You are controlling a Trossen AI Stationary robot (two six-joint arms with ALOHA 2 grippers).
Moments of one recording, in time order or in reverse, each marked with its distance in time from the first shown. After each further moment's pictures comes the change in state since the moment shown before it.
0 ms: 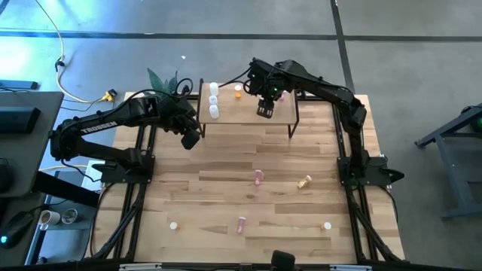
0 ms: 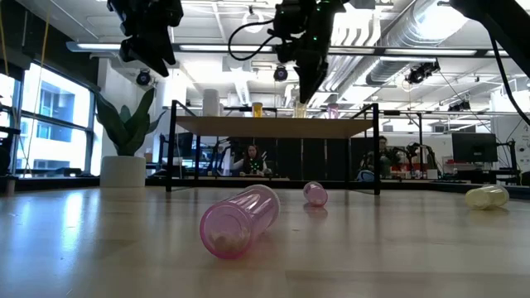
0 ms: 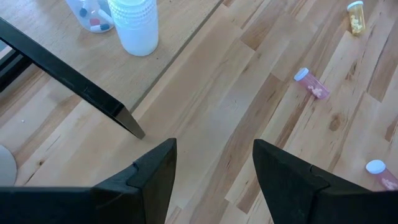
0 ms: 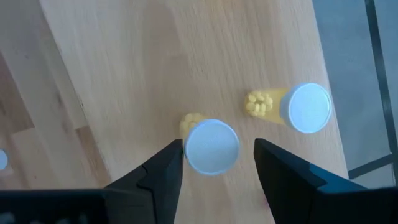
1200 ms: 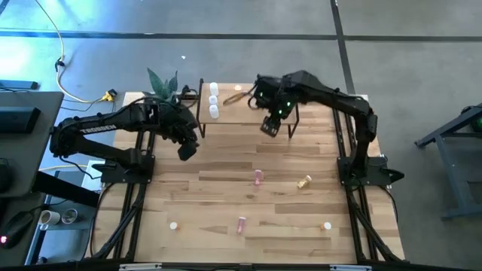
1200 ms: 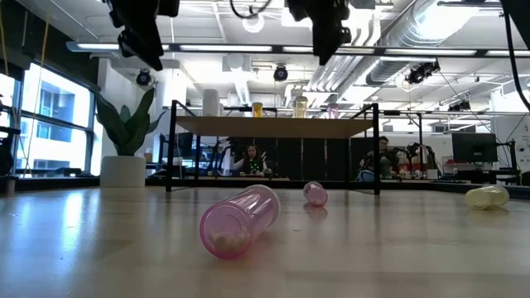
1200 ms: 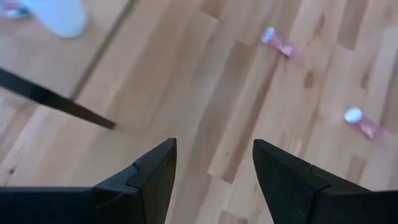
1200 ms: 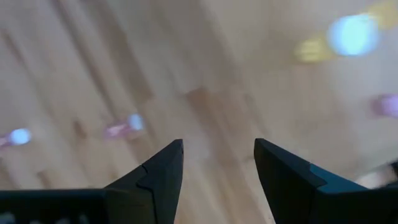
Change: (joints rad) left arm -0.138 0.000 0.000 -0.046 0.030 0.045; right arm 0.215 -0.147 0.001 -0.196 -0.124 0.402
